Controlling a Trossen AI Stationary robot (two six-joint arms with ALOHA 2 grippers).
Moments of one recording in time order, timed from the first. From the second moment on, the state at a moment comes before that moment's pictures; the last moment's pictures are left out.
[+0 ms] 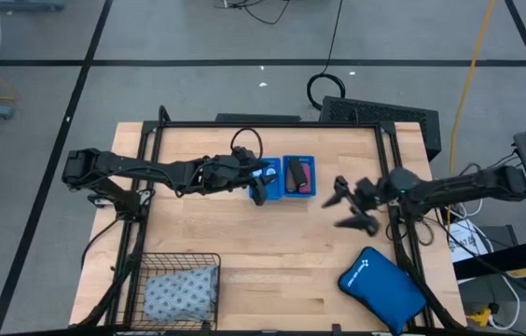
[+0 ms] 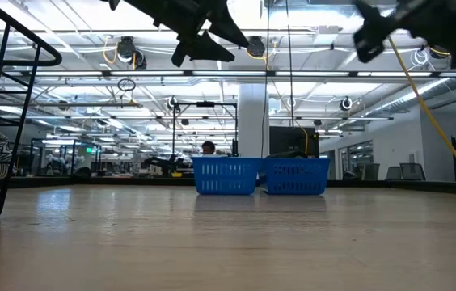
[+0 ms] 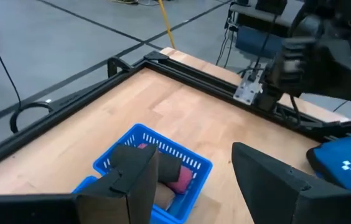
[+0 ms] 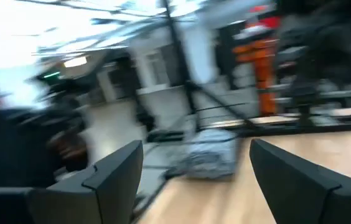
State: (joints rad) left arm 0.02 1.51 1.08 0.08 -0.34 -0.32; right arm 0.01 0.78 0.28 0.67 -0.40 0.33
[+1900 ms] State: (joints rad) left arm -0.14 0.06 0.06 0.07 -0.39 -0.11; right arm -0.14 0.14 0.02 0.39 -0.18 0.03
